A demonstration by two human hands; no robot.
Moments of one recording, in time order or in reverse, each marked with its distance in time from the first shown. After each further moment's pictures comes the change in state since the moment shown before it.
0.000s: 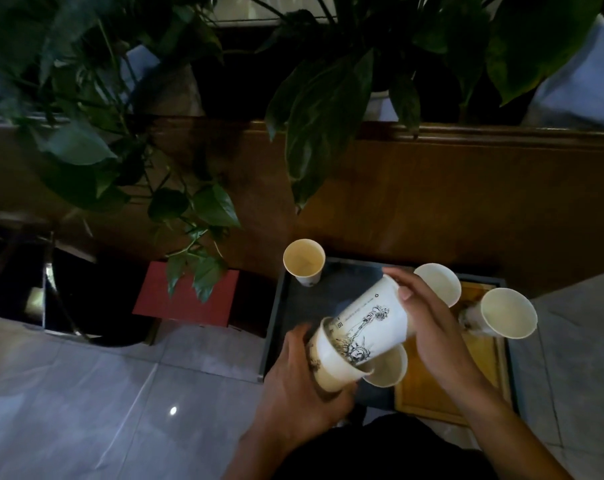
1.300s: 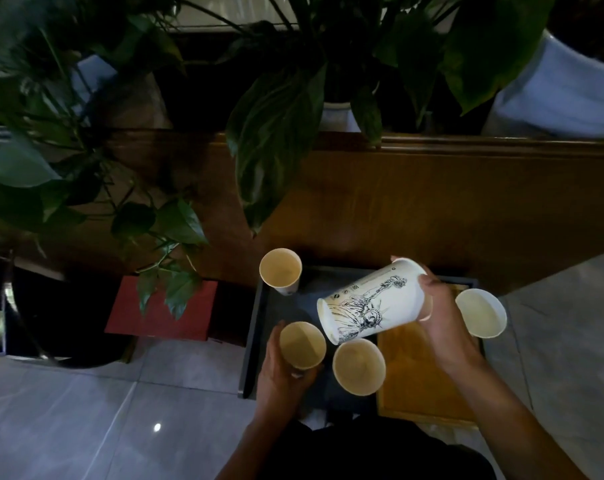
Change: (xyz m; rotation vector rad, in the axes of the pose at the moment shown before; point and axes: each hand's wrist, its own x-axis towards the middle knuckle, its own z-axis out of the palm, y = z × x) left_hand 0.035 -0.086 0.078 -0.136 0.084 -0.203; right_hand 0.034 -0.018 -0.037 0.200 0.204 0.352
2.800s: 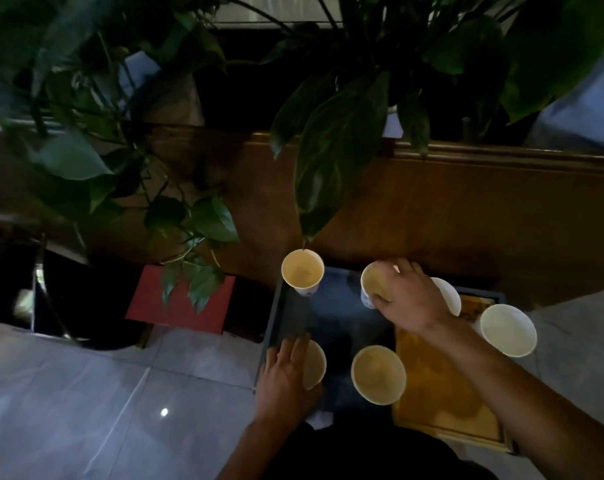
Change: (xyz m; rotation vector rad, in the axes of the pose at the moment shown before) left_hand 0.002 -0.001 -0.033 0.512 -0.205 0.091; right_hand 0.083 0.031 0.035 -1.516 -0.170 -0.516
